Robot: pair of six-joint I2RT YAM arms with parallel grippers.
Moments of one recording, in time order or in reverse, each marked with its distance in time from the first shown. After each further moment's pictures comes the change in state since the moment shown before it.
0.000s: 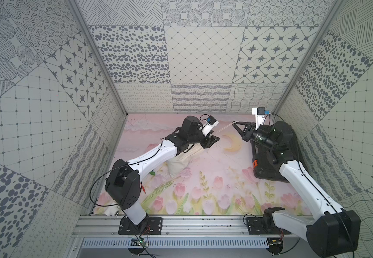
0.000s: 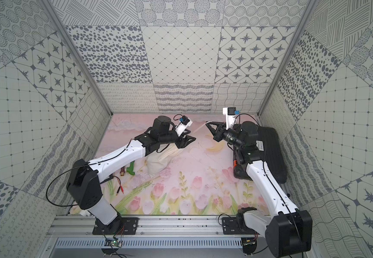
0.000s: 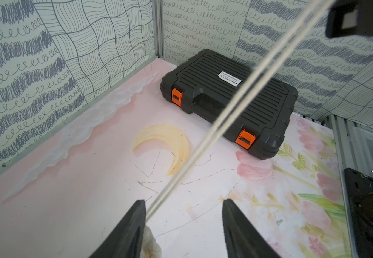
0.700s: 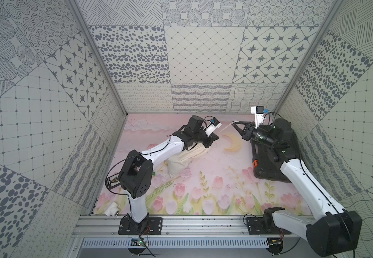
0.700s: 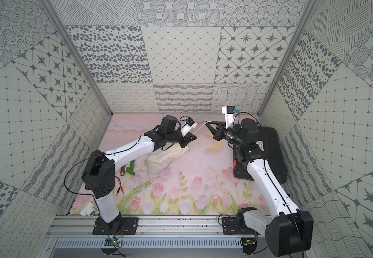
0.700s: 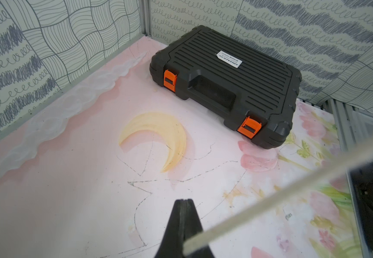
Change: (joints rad) left arm 0.021 0.142 0.053 -0.038 0.087 0.050; right arm -0.003 0.016 0.072 -0.139 0.002 -0.035
